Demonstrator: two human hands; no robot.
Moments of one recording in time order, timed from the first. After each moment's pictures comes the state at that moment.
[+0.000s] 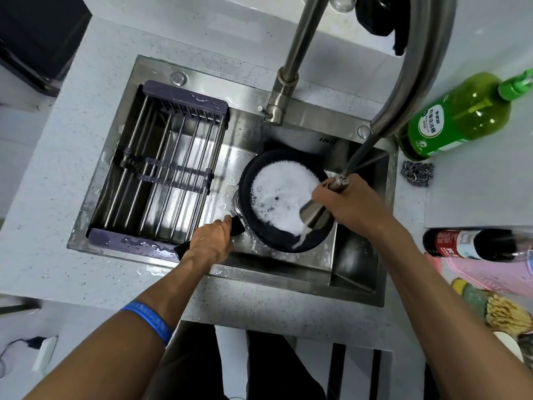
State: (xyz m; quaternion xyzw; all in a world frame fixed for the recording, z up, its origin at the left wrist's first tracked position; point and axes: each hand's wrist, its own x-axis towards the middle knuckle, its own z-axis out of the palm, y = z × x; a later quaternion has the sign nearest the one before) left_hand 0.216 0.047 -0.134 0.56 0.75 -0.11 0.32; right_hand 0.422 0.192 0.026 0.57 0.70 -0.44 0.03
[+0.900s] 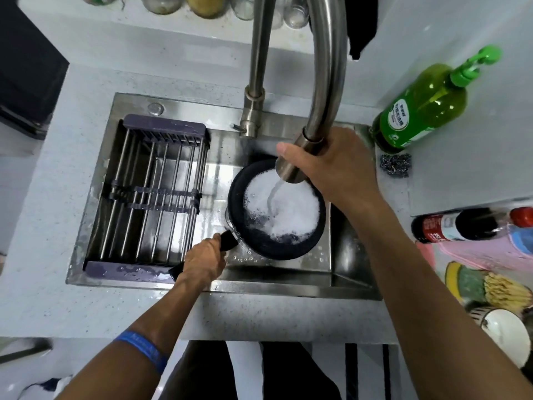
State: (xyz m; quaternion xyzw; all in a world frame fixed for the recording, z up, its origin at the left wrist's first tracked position) left_hand 0.222 0.044 -0.129 0.54 0.78 -0.07 0.32; right_hand 0.397 0.203 0.092 0.58 0.73 -0.32 -0.18
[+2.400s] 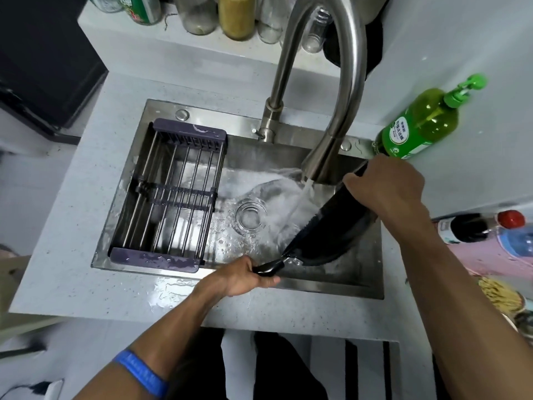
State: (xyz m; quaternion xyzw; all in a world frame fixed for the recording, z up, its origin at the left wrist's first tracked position) left_hand 0.249 0.013 -0.058 0.40 0.66 0.05 0.64; right_hand 0.431 0.195 0.098 0.69 0.72 -0.05 0.09
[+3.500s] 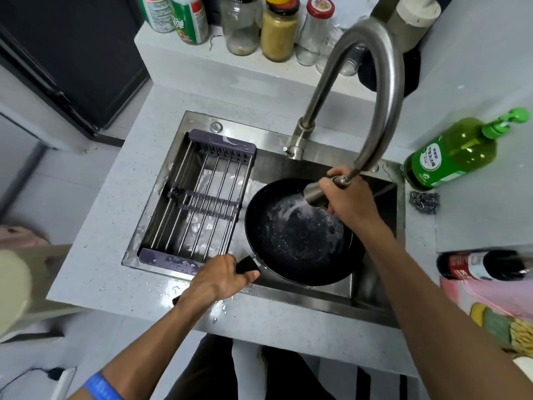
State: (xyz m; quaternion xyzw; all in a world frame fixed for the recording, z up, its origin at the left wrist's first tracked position) left_hand 0.184 -0.007 -0.053 0.40 0.77 0.05 0.50; right_hand 0.365 0.190 0.060 0.60 0.68 -0.40 -0.13
